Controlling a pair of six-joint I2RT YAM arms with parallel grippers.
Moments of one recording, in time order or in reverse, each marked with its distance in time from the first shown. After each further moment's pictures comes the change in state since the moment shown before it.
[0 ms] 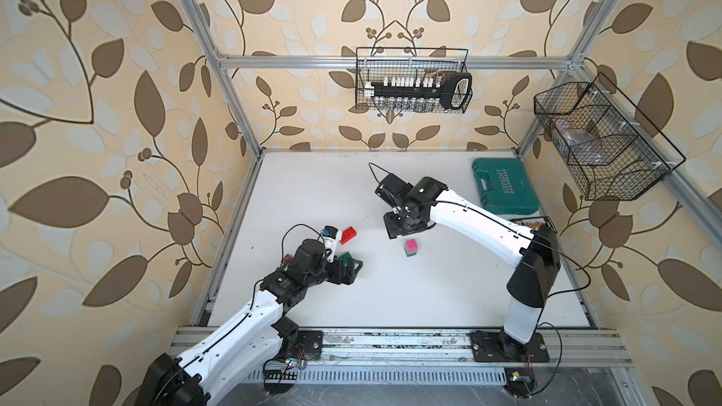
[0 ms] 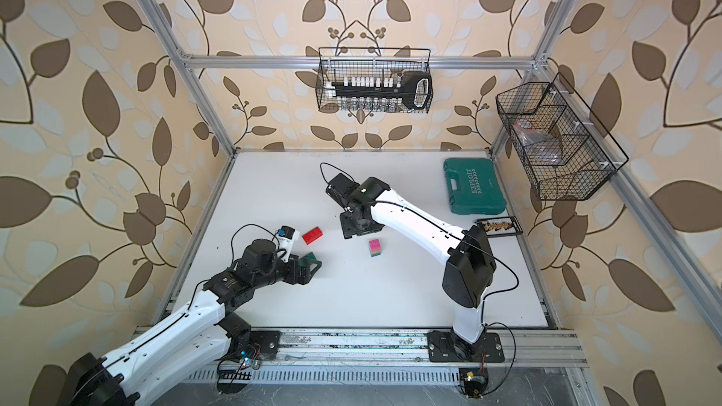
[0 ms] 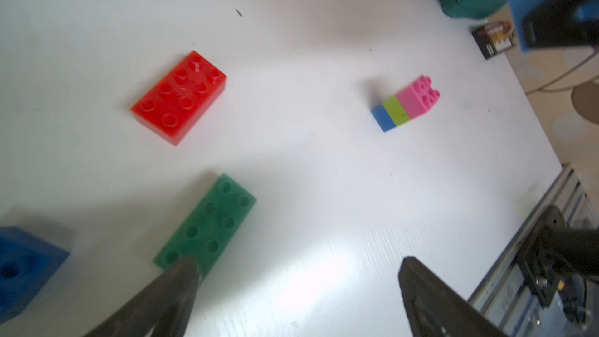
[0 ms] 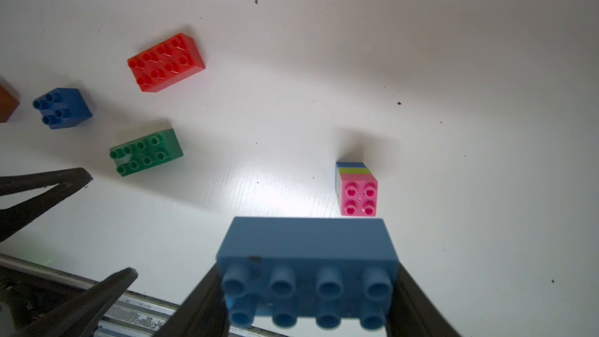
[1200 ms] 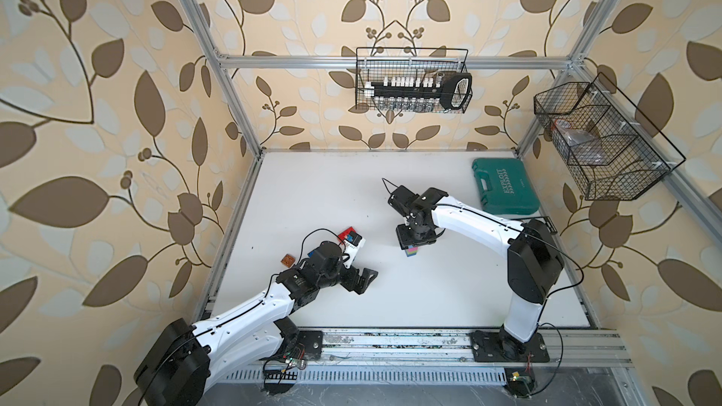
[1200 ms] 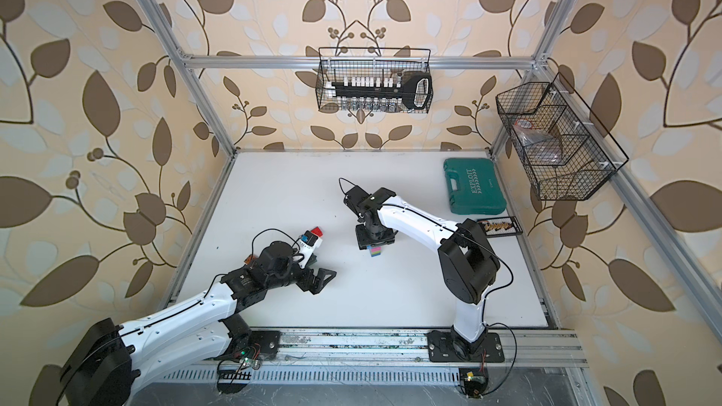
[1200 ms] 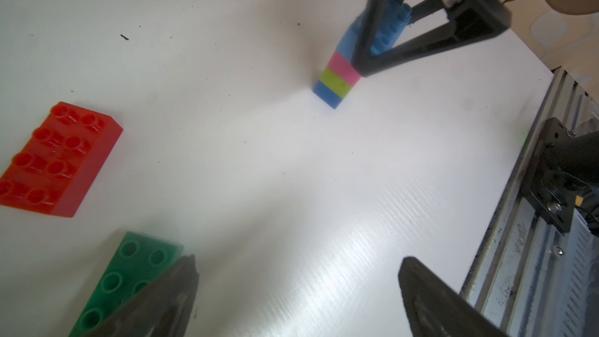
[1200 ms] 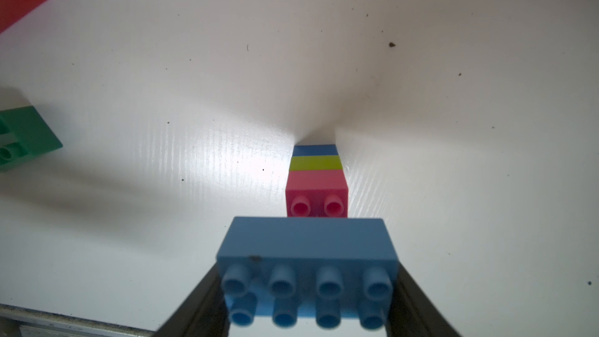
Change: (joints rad) left arm -0.120 0.115 0.005 0.153 -0.006 0.147; right arm -0.082 0.014 -0.230 0.133 -0.081 -0.042
